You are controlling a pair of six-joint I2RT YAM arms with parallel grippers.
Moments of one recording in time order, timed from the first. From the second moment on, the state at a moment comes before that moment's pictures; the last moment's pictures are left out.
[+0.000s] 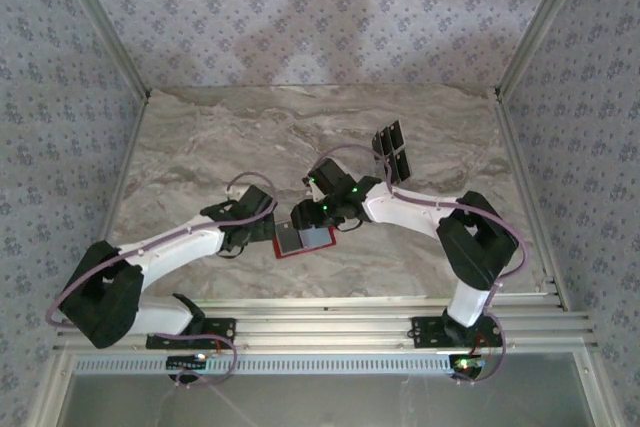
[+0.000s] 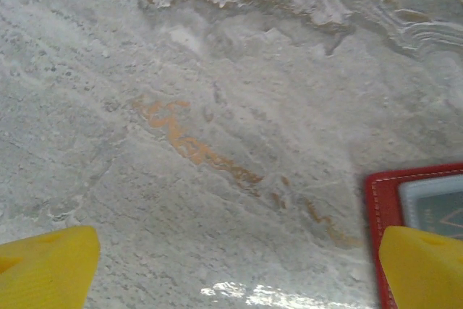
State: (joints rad) left arm -0.69 1.31 0.68 -0.56 -0.39 -0.72; right arm 0.84 1.74 1.14 -0.39 -0.27 0.57
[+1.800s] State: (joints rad) left arm -0.79 1.32 0.66 -0.50 -0.40 -0.75; right arm 0.80 1.92 1.26 -0.46 -0.35 0.49
